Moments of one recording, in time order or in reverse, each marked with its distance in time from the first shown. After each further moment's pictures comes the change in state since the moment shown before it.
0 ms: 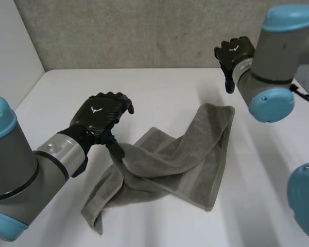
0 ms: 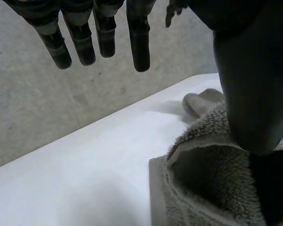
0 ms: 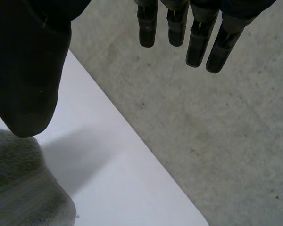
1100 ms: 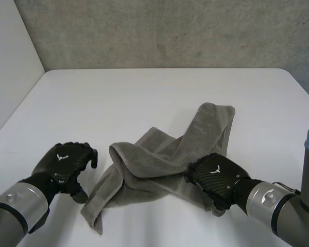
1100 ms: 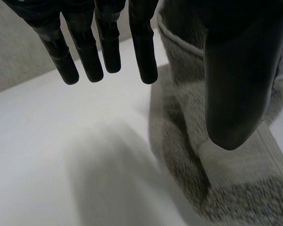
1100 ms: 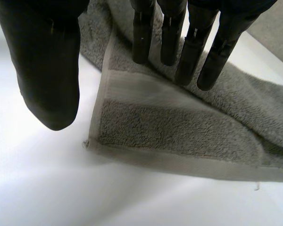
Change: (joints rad) left arm 0.181 0.234 -0.364 -0.140 0.006 0.124; right arm -0.039 -0.782 1.626 -0.345 -0.521 -0.063; left_hand 0.182 0.176 0.187 0.177 0.207; right_hand 0.210 0.218 0.225 0.220 0.240
